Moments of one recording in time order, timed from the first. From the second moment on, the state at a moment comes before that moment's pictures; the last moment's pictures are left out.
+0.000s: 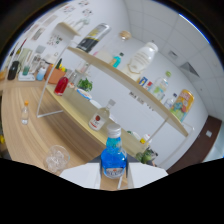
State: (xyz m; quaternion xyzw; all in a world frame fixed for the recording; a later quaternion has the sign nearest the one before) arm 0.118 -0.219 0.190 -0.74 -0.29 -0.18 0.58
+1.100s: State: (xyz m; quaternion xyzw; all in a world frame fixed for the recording) arm 0.279 -0.231 0.002 -0.90 0.03 -0.01 0.43
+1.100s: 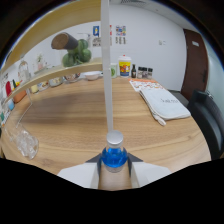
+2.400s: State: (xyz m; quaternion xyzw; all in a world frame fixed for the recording) arm -0.071 -0.175 0.377 -0.79 0.02 0.03 0.61
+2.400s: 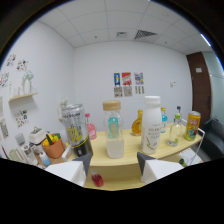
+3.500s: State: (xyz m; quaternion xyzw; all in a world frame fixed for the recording) arm -0.066 -0.210 0.317 -0.78 0.02 0.06 0.62
